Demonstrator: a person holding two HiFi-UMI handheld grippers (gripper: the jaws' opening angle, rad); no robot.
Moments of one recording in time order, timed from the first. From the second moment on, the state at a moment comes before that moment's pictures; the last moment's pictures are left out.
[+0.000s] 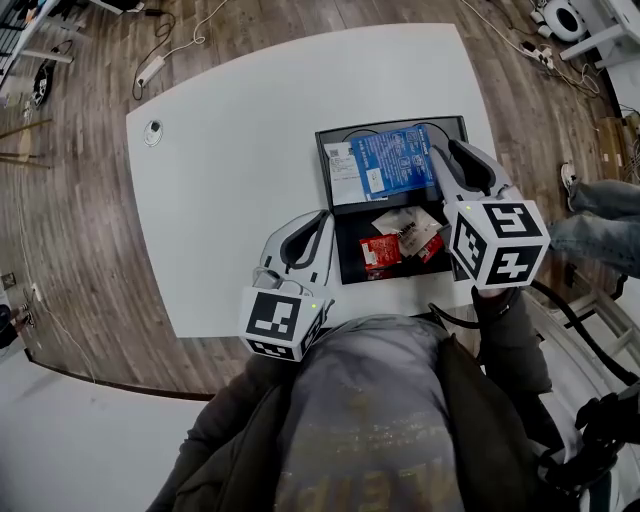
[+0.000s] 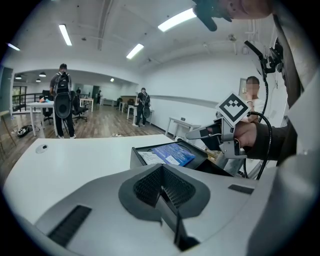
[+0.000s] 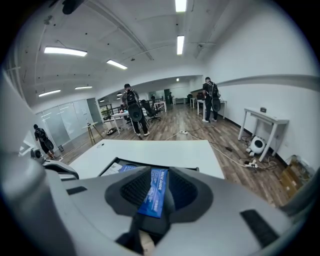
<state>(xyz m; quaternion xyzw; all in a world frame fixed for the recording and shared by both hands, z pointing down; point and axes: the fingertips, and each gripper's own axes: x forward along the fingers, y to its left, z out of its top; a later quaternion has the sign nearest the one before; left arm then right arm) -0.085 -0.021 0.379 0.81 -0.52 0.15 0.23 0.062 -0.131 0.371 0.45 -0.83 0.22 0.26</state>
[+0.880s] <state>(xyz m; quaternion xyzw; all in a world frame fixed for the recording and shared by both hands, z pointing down) -0.053 0.024 0.353 0.83 -0.50 0.13 0.20 0.057 -0.030 0.371 0.40 -0.85 0.22 0.27</state>
